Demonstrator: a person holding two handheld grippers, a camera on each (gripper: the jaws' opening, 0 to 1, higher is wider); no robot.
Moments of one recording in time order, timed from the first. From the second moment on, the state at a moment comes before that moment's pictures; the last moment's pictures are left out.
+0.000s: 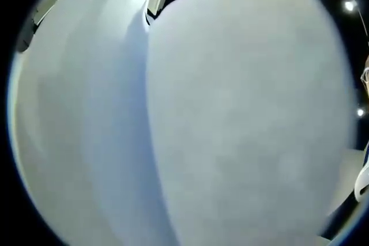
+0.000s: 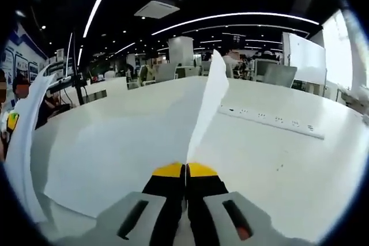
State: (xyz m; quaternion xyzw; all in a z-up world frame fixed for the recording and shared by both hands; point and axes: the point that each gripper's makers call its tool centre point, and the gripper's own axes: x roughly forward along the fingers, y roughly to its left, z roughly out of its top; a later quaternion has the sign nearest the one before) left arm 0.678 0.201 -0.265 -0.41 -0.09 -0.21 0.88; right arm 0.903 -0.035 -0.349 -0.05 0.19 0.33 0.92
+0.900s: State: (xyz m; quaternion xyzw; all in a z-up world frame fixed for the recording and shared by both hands) left arm 0.679 0.199 -0.266 -0.40 -0.09 -0.21 0.89; right arm 0.894 -0.069 -0.326 0.01 0.19 0.28 0.94
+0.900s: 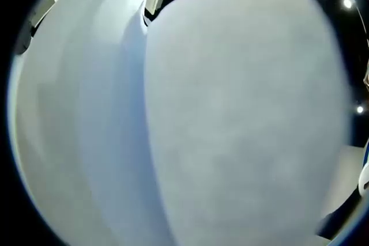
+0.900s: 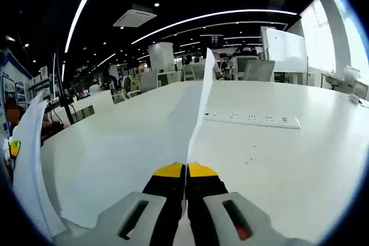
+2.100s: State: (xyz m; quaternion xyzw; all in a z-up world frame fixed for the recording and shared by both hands) left arm 0.678 0.196 -0.266 -0.39 -0.09 -0.21 0.89; right arm 0.894 -0.083 -0.256 0.05 0.13 0.28 0.95
